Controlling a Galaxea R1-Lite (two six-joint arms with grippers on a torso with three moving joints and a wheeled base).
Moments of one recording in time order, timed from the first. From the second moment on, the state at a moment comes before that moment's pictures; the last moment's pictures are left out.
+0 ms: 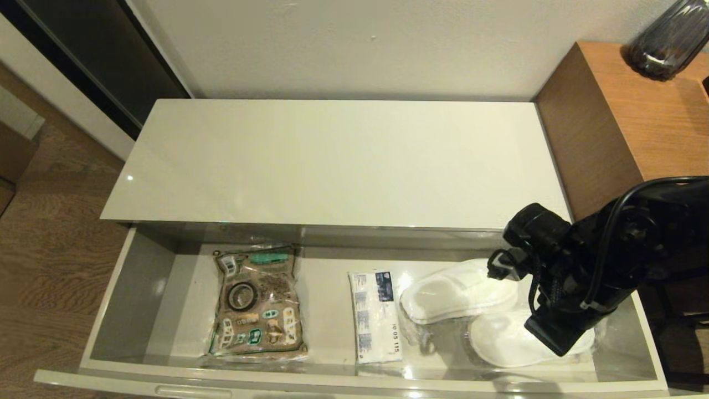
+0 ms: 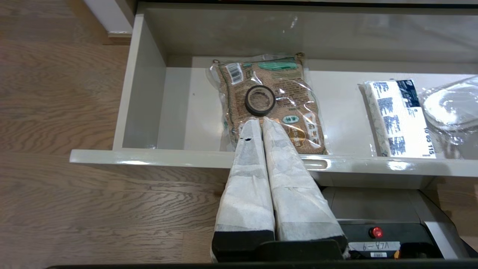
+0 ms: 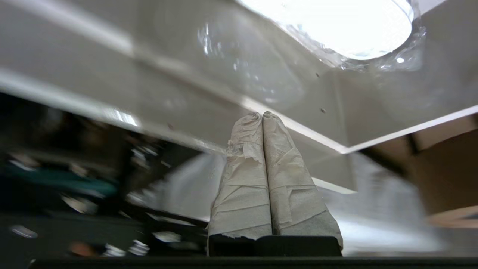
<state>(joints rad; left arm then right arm) 0.01 0.00 0.00 0.00 -0.01 -0.01 0.44 1.81 -1.12 0.71 -0.29 -0.20</state>
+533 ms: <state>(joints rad) 0.01 0.00 0.00 0.00 -0.01 -0.01 0.45 1.81 -1.13 0.58 -0.34 -0.55</state>
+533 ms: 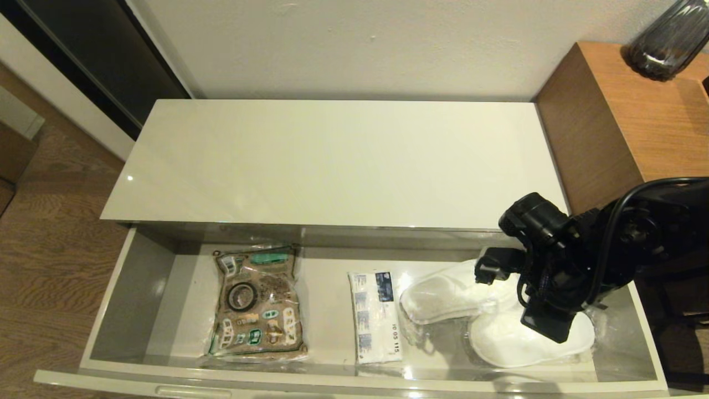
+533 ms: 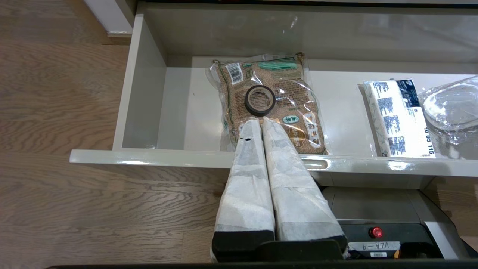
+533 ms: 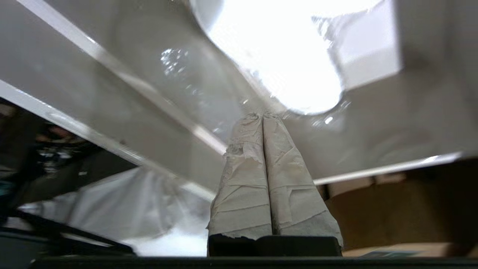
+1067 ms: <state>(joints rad) 0.01 0.00 0.00 0.00 -0.01 -0.01 0.49 1.93 -1.29 0.57 -0.28 -0.88</state>
